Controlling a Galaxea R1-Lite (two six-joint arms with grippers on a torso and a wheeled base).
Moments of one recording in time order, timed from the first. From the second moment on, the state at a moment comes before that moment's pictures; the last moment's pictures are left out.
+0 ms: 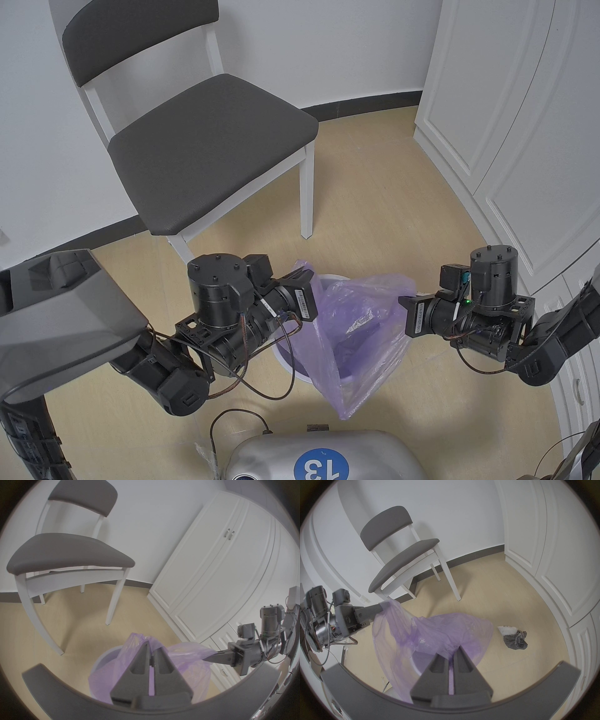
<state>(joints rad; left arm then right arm) -0.65 2.09 -0.82 -1.20 0.07 -0.31 0.53 1.87 -0.65 -0.84 -0.10 0.27</state>
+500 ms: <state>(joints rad) -0.56 2.11 -0.73 -1.29 0.07 -0.36 0.60 2.06 -0.69 -0.97 -0.13 0.37</state>
